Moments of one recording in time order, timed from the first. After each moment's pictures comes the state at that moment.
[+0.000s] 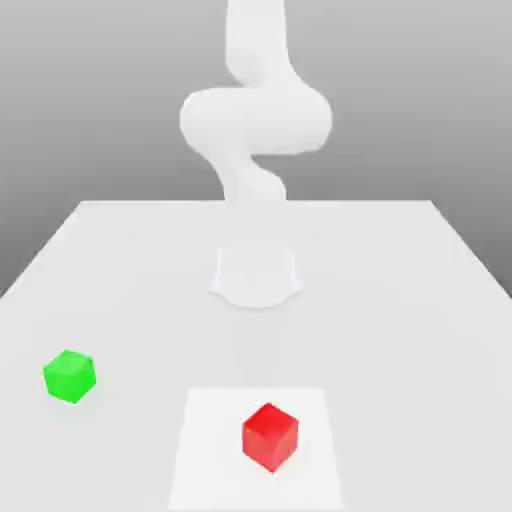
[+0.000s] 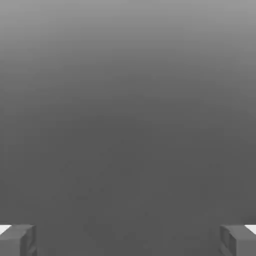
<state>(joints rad) -0.03 -0.71 0.03 -2.34 0.00 2.35 0.87</state>
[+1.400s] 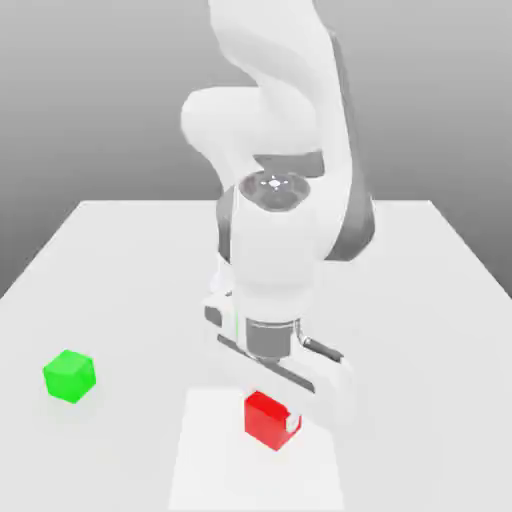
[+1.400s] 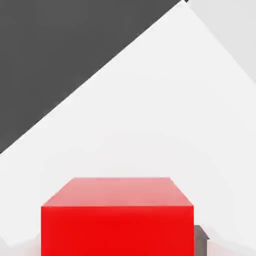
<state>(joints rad) -0.15 0.08 0.11 -2.68 -0.04 2.76 1.56</state>
